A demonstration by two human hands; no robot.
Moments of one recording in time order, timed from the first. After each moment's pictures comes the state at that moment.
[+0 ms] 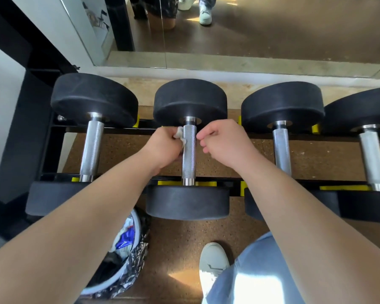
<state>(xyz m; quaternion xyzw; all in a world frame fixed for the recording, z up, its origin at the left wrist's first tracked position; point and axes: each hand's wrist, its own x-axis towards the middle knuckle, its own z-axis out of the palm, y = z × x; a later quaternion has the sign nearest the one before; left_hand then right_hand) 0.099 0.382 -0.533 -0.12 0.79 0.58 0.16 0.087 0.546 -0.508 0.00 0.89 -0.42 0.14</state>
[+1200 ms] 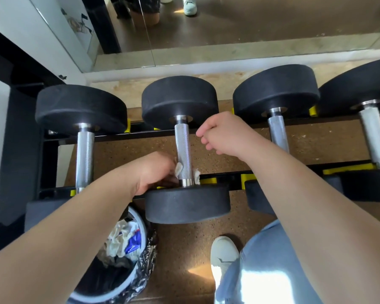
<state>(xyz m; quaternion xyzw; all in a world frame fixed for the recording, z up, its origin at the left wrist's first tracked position) 0.122 0.377 -0.534 -0.16 0.75 0.53 0.36 0.074 0.564 -0.504 -0.01 0.88 -0.42 0.21</state>
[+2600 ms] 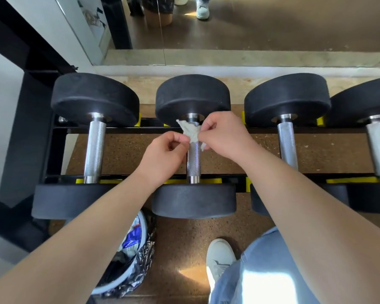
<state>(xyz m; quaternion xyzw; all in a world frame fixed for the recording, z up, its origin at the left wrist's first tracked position) 0.129 0.376 -0.547 -0.11 0.81 0.57 0.06 0.080 0.534 -0.507 -0.02 0.91 -0.40 0.13</state>
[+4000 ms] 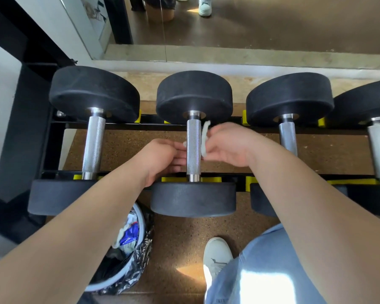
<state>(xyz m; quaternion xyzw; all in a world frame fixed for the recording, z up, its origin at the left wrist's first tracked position) 0.118 0.372 -0.543 -0.25 0.69 0.63 0.24 0.068 0.543 -0.526 0.12 0.66 -0.63 0.39</state>
